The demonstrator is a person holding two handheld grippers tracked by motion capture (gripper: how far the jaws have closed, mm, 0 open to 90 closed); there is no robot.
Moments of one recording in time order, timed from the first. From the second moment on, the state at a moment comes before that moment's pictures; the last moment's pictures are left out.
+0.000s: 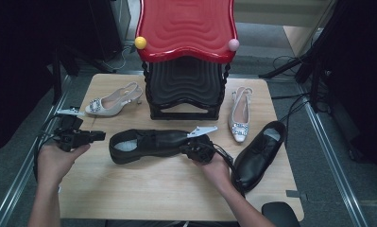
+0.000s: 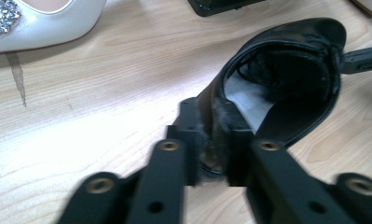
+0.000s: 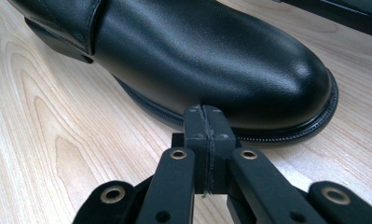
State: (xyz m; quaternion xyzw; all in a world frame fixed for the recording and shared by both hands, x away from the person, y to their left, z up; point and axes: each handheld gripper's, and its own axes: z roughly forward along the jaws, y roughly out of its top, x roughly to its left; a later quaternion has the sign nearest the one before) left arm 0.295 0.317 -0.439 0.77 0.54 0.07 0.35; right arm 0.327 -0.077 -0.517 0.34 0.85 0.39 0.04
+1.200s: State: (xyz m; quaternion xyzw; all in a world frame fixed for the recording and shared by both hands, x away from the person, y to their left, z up) left arm 0.327 0.297 -0.474 0.80 0.51 0.05 0.32; right arm 0.310 -0.079 -0.518 0.33 0.85 0.40 0.03
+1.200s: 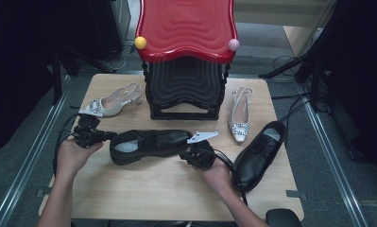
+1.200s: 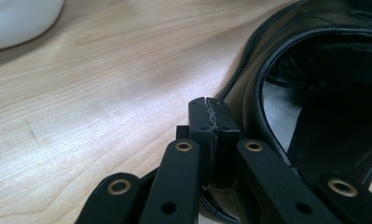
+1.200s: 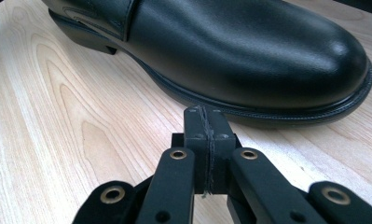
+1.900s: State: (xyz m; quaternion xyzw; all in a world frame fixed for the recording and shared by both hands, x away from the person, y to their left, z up) left arm 0.312 0.262 -0.476 0.84 0.45 0.01 0.31; right arm 0.314 -0.068 -0.516 0.32 0.85 0.41 0.01
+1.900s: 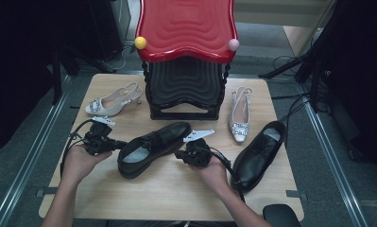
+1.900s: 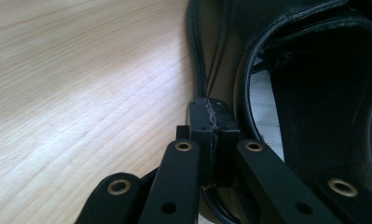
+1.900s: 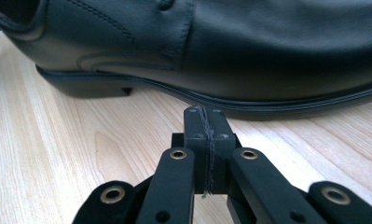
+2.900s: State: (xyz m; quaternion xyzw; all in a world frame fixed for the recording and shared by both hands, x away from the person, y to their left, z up) left arm 0.296 0.225 -0.476 0.84 0.42 -0.03 0.33; right arm 0.314 -0.058 -0.509 0.31 0.86 0.42 0.00
